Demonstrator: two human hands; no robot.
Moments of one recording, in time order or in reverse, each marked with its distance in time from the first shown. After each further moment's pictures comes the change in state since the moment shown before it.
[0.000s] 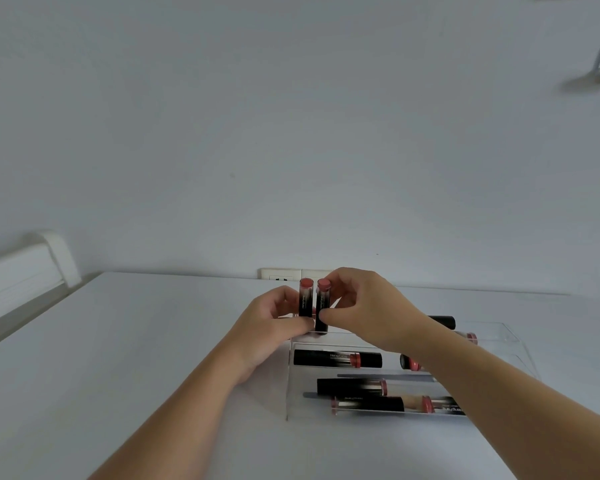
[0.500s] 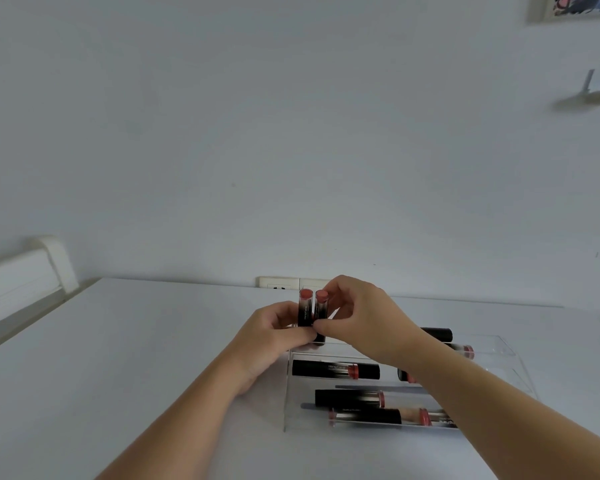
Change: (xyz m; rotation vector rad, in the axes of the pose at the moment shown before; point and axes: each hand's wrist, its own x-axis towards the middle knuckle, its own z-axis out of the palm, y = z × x) left_hand 0.001 -0.003 0.005 -0.108 -0.039 -0.029; right_hand -0.004 -0.003 0.002 -0.037 0.046 0.004
